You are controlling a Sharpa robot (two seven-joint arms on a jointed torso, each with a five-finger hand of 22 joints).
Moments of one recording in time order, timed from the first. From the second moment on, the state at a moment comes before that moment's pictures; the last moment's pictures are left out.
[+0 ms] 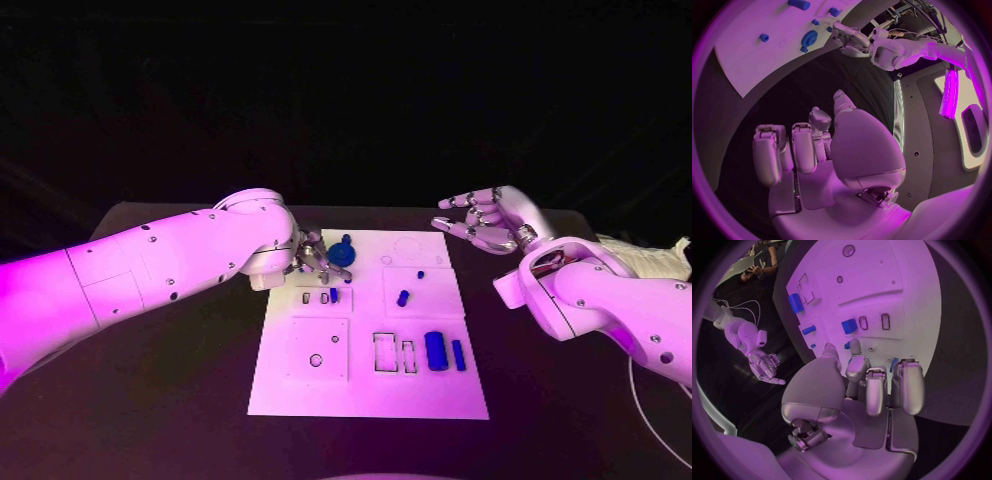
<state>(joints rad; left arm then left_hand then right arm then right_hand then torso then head) 1.31 -0.58 -0.01 1.33 -1.05 0.22 -0.66 1.14 0.04 -0.18 0.29 0.06 0.96 0.04 0.66 0.50 1.34 -0.03 1.22 1.11 1.47 -0.08 1.57 1.31 0.05 1.46 0.02 1.45 1.31 1.07 -0.96 0.11 1.65 -0.94 -0.64 0.04 1.37 -0.07 -0.01 0.24 0.20 0.96 0.15 0.07 0.07 1.29 0.06 1.01 1.14 1.47 0.00 1.41 1.31 0.02 1.46 0.10 1.50 1.31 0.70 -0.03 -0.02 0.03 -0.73</state>
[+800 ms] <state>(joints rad) 1.30 -0.54 -0.02 1.30 -1.07 0.30 -0.68 1.15 0.06 -0.19 0.29 0.06 0.95 0.03 0.67 0.53 1.34 -0.03 1.22 1.11 1.47 -0.08 1.57 1.31 0.05 1.46 0.02 1.45 1.31 1.07 -0.95 0.11 1.64 -0.92 -0.63 0.02 1.36 -0.07 -0.01 0.24 0.20 0.96 0.15 0.07 0.07 1.29 0.06 1.01 1.13 1.47 0.00 1.41 1.31 0.02 1.46 0.10 1.49 1.31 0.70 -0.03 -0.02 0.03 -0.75</state>
